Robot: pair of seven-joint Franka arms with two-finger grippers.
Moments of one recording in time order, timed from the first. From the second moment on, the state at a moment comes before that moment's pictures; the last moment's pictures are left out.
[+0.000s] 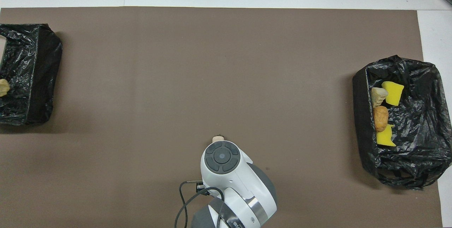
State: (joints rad) left arm 0.39 0.51 0.03 -1.24 0.55 2.18 2.04; right arm 0.67 0.15 0.13 -2.07 0.30 1.94 0.66
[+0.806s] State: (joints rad) left arm 0.32 0.46 0.03 -1.21 0.77 2.10 2.02; right arm 0.64 0.16 0.13 -2.07 0.31 1.95 0.62
